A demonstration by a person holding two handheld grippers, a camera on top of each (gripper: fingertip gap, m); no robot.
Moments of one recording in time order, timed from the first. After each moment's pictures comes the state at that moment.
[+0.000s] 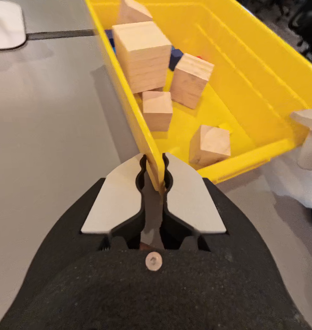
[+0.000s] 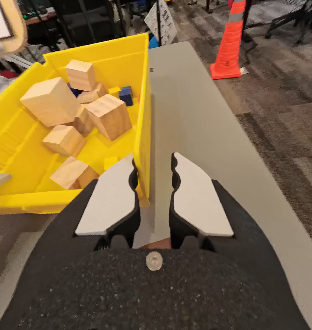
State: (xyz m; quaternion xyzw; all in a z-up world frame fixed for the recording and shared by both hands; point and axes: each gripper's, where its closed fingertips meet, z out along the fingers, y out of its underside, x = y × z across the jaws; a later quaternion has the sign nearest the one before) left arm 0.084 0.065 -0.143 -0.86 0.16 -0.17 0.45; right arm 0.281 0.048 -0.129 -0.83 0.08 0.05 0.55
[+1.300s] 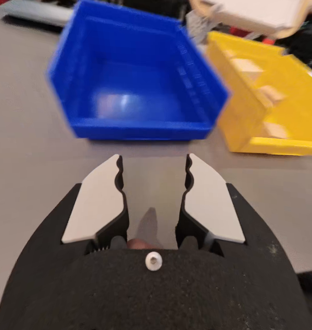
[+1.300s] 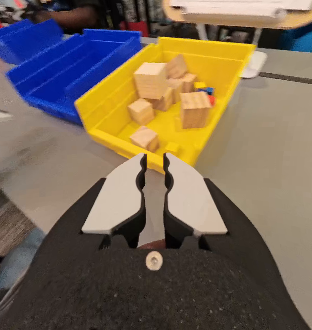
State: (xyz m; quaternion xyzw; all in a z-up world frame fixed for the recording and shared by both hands) left arm -0.423 -0.043 -0.119 -0.84 -0.01 -0.10 0.52; right arm -0.088 -0.026 -0.080 -0.82 -0.19 0.19 0.51
